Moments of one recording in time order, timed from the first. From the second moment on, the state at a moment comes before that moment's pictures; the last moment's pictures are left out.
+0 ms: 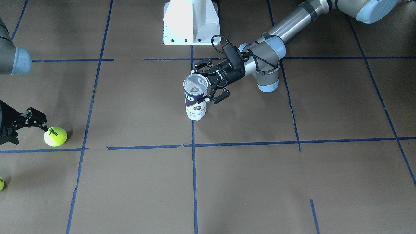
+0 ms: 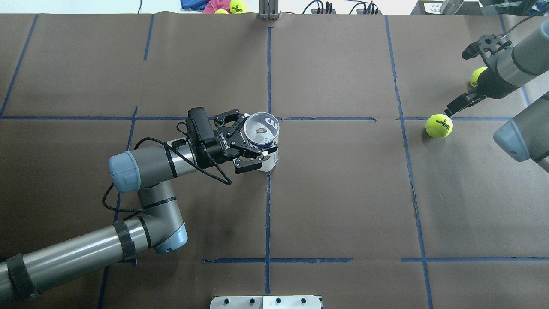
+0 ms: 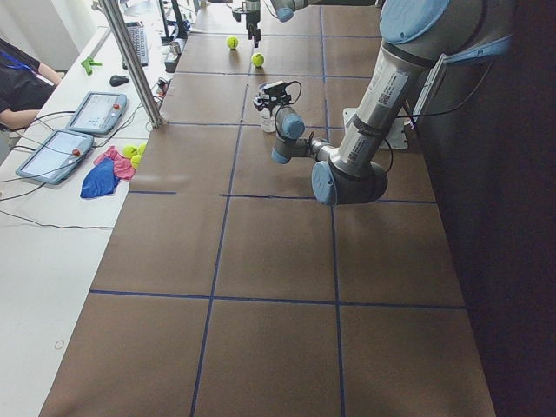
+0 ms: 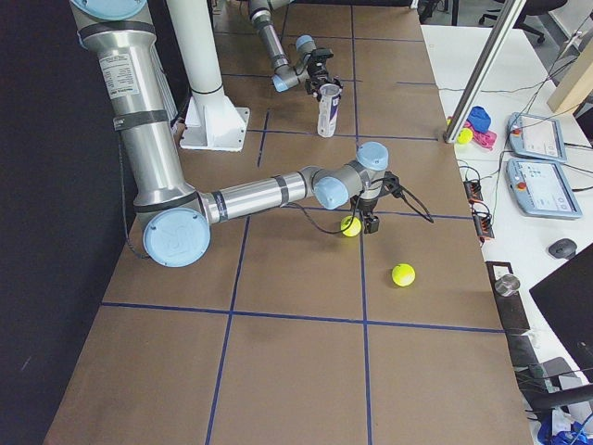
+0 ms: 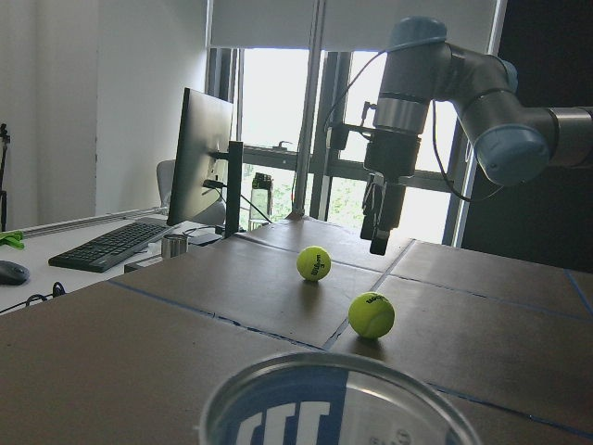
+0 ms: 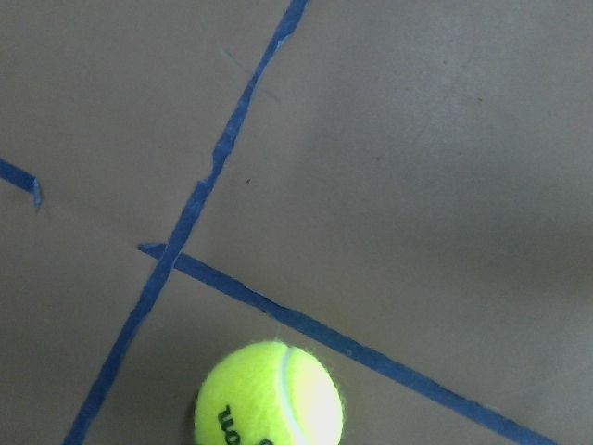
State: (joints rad) left arm -0.47 -2.22 -1.18 -3.43 -1.57 -0.42; right arm 1.08 -1.33 1.55 -1.26 2.24 0.25
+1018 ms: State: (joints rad) left arm -0.47 -2.22 -1.18 -3.43 -1.57 -0.42; right arm 0.97 -1.30 1.46 -1.23 2.21 0.25
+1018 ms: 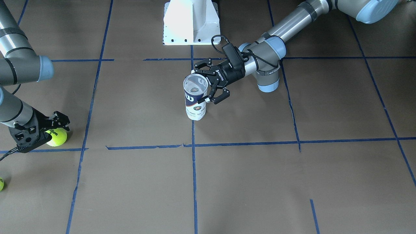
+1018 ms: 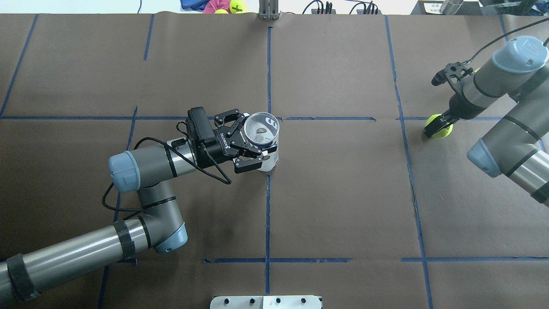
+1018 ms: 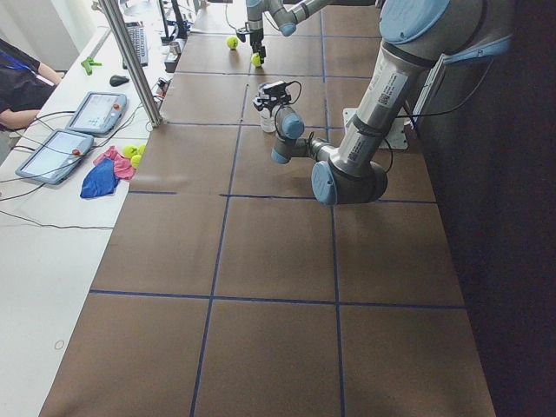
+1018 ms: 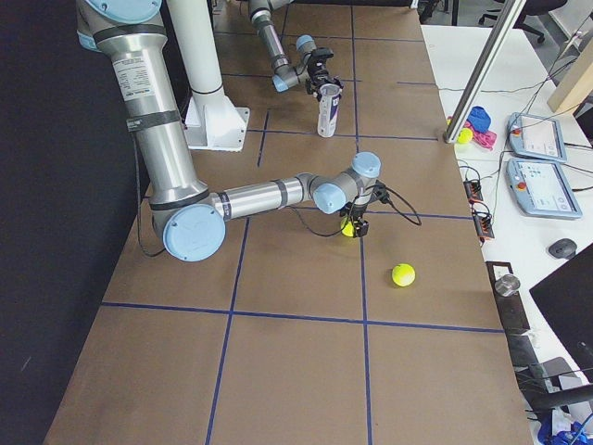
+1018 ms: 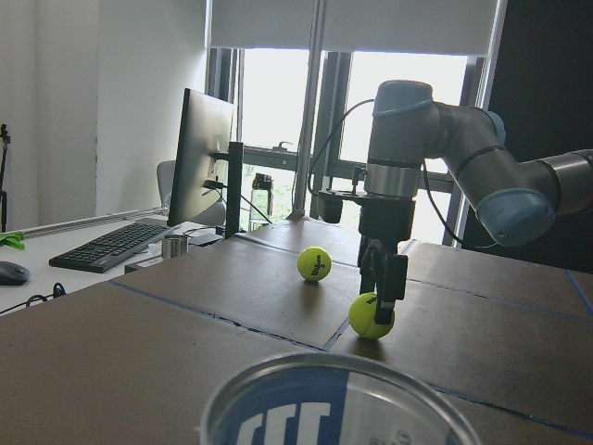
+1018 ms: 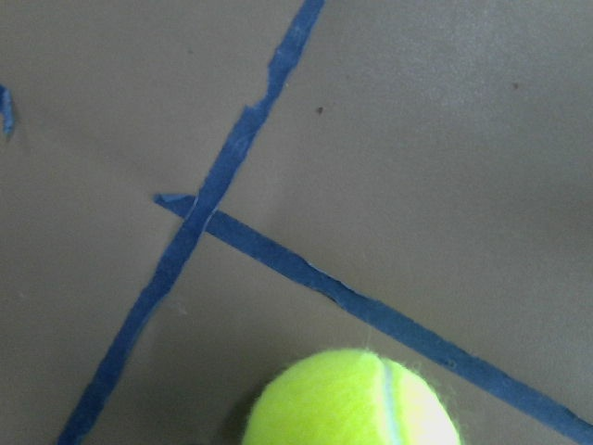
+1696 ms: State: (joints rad) left arm -0.47 -2.22 -1.18 -3.43 -1.57 -0.42; right arm 0.97 -1.22 1.51 -1.24 2.20 0.38
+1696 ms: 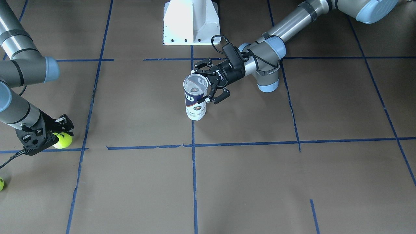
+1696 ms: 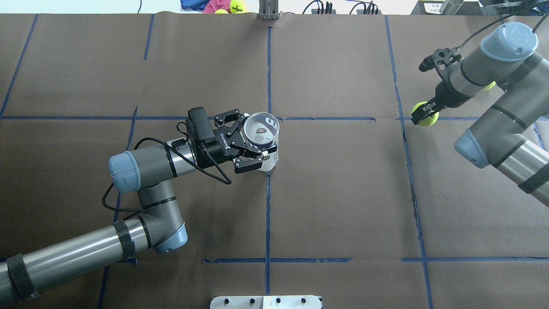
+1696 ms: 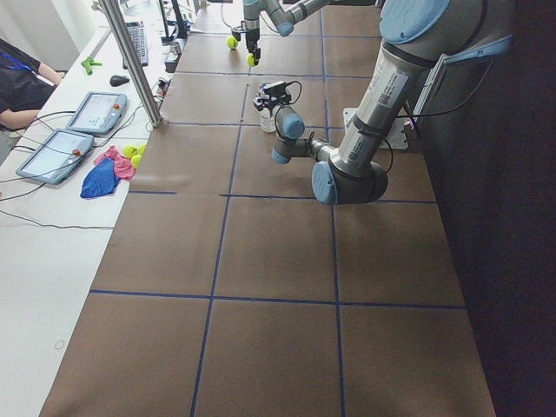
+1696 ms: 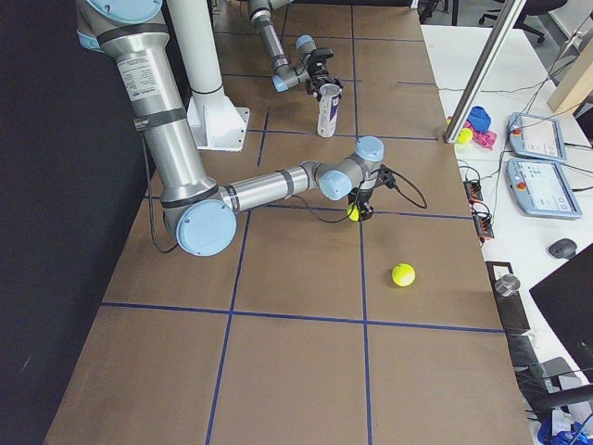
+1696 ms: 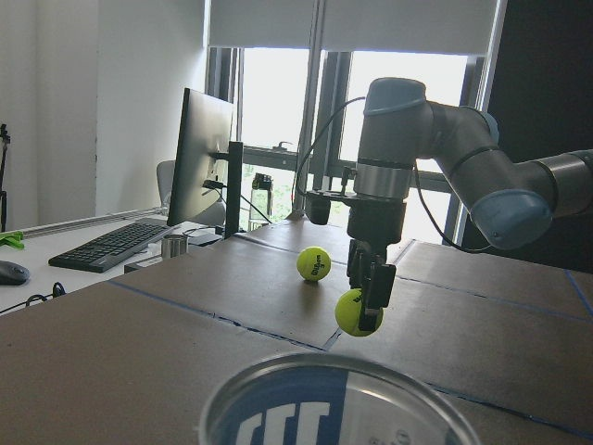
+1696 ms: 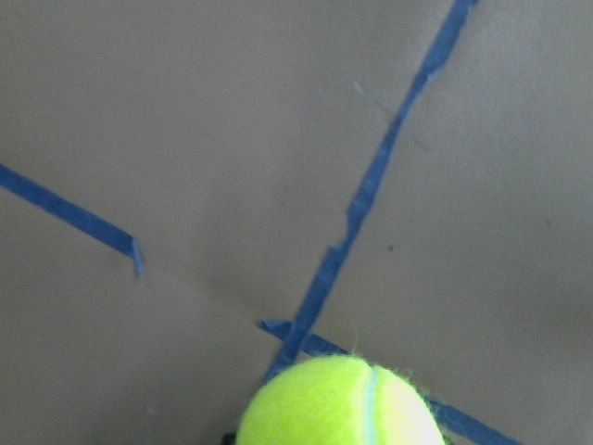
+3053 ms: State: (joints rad) left arm -0.47 -2.22 -1.18 -3.42 -1.57 -0.42; right arm 0.73 -0.72 1.87 -1.91 2.08 1.10
